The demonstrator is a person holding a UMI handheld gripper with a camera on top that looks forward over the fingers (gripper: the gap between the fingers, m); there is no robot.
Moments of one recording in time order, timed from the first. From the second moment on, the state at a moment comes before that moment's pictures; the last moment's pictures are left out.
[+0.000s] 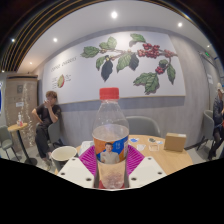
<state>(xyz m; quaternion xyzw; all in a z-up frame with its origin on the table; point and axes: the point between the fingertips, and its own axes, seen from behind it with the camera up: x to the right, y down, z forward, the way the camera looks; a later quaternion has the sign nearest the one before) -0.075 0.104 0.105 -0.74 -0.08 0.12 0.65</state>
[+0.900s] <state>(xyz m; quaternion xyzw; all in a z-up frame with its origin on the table) -0.071 -0.045 0.091 -0.78 -0.11 0.12 0.61</state>
